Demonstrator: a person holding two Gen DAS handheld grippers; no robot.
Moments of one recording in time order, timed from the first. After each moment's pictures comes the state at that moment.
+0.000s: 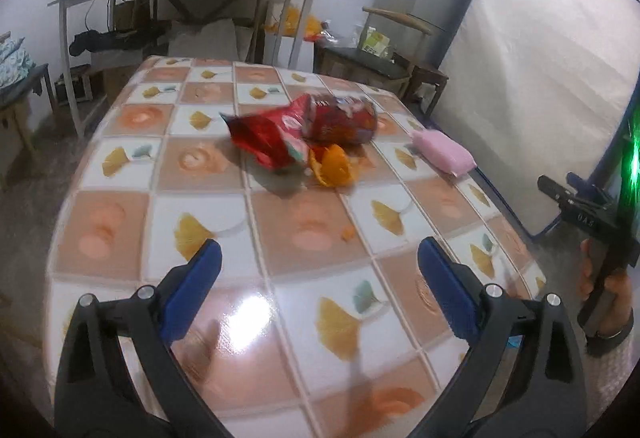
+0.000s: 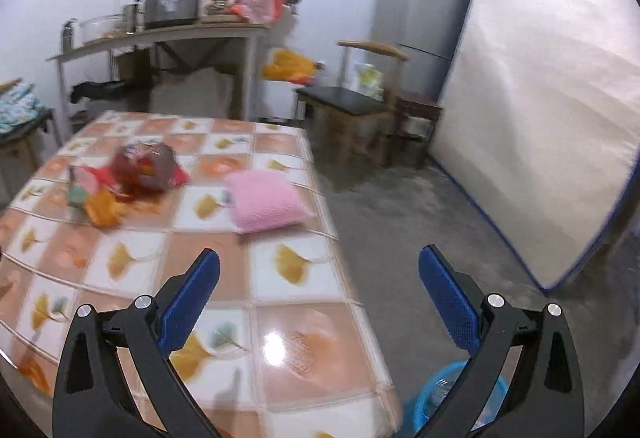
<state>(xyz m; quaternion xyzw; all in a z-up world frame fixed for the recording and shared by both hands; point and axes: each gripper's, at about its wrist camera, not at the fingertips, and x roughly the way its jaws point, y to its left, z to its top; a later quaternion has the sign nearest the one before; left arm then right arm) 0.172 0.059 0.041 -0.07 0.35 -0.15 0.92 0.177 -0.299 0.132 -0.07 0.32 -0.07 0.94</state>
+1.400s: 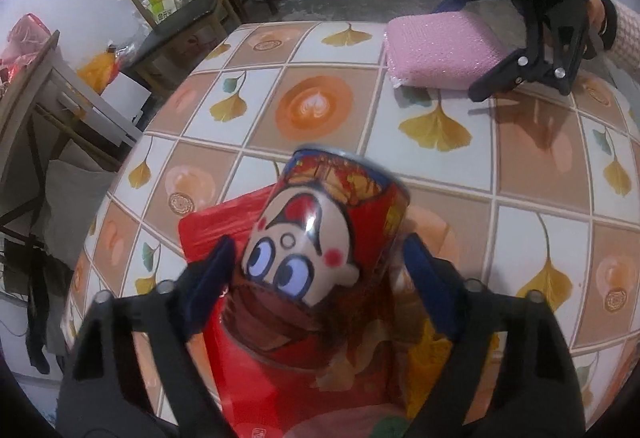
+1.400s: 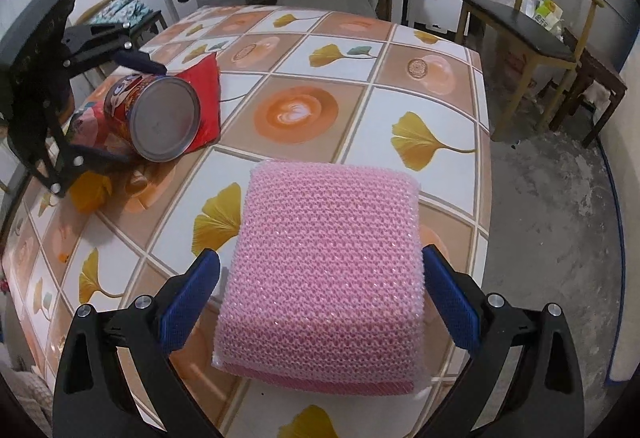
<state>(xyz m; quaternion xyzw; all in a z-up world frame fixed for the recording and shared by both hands) 0.410 -0.084 0.004 0.37 0.39 -0.40 0.74 0.394 -0.319 0.028 -0.07 0.51 0.20 0.83</state>
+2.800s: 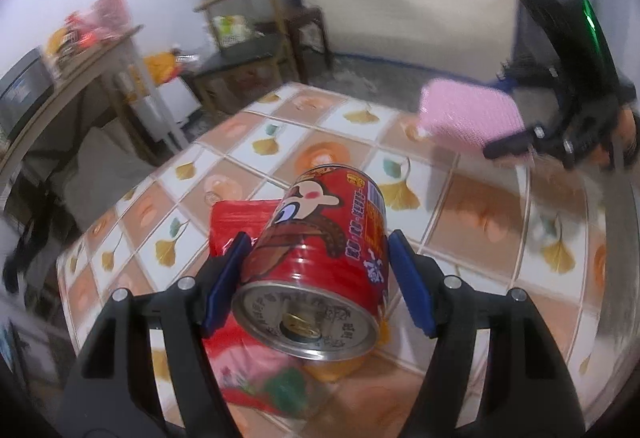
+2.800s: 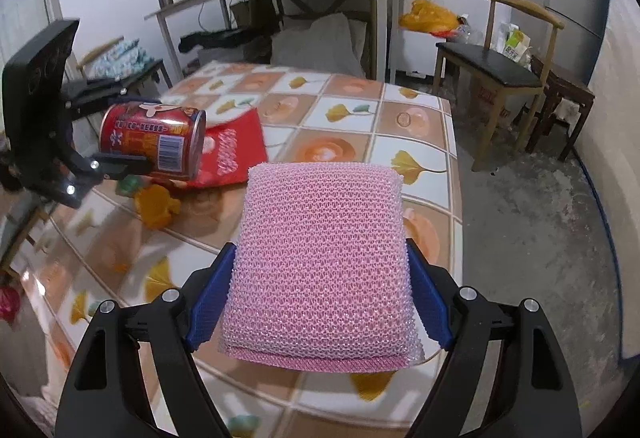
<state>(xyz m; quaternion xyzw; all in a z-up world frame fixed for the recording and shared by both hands) 0.341 -0.049 0.067 0.23 0.33 -0.34 0.85 0.310 -0.309 0.092 -0.03 0.42 0.17 0.89</state>
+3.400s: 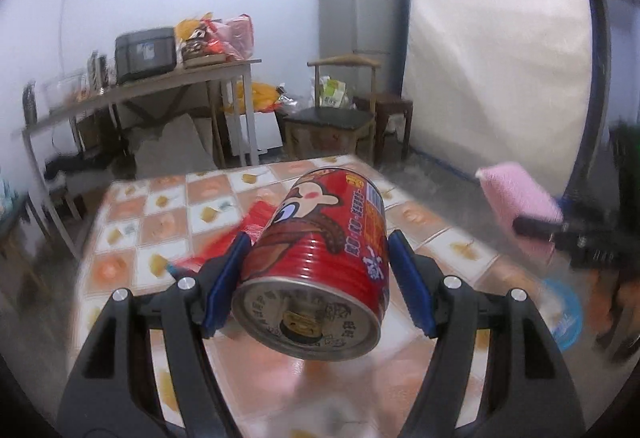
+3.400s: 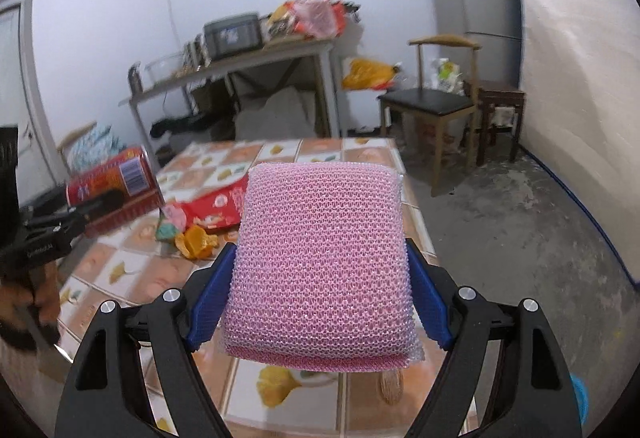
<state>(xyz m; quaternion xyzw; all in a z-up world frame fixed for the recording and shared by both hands) 0.202 -0.033 0.107 0.03 0.23 -0.21 0.95 0.169 -0.318 0.134 0.05 0.29 0.06 0.95</state>
